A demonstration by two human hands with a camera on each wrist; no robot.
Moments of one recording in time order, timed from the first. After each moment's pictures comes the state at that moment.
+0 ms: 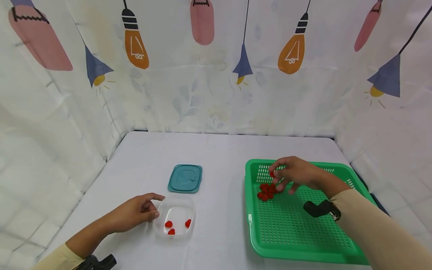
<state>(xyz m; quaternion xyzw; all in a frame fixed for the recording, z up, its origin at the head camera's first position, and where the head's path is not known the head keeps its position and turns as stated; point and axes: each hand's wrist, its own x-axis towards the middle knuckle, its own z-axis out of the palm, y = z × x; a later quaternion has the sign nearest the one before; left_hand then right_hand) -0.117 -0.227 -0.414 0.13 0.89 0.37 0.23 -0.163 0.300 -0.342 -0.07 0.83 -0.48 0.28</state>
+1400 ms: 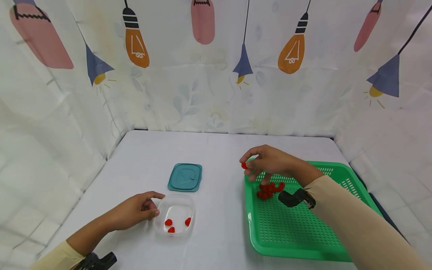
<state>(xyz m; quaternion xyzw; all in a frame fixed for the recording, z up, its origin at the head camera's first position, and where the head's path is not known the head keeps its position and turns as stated) -0.118 -0.229 -0.417 0.14 0.89 0.37 0.22 -0.178 0.226 -0.308 -0.13 0.82 -0.48 0.30</state>
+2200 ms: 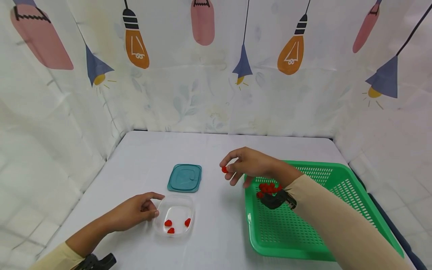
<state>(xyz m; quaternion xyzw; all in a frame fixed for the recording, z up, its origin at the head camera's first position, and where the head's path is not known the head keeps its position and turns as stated) -0.118 -0.230 -0.418 0.14 0.89 0.38 0.22 -0.177 0.174 -0.307 -0.15 0.80 -0.48 0.31</state>
